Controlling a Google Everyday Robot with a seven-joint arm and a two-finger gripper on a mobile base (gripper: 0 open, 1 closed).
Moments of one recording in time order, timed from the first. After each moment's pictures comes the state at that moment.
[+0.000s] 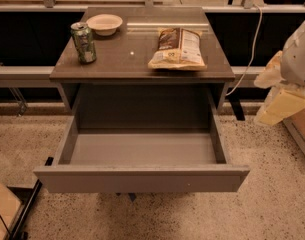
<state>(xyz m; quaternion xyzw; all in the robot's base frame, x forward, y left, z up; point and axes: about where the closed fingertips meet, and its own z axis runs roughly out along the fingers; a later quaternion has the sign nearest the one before) 0.440 -0.222 0.952 -0.60 0.79 -0.02 0.17</state>
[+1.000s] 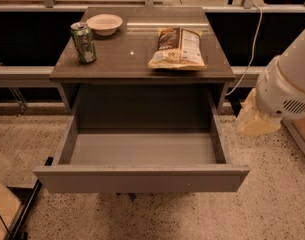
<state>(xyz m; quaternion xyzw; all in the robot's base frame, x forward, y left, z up) 0.426 -0.198 0.899 -0.61 0.78 0.01 0.14</state>
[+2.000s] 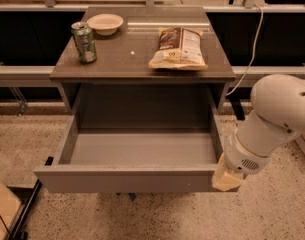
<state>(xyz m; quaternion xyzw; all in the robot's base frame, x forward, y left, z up) 0.391 -0.182 0.723 -0.59 0.79 0.14 0.05</state>
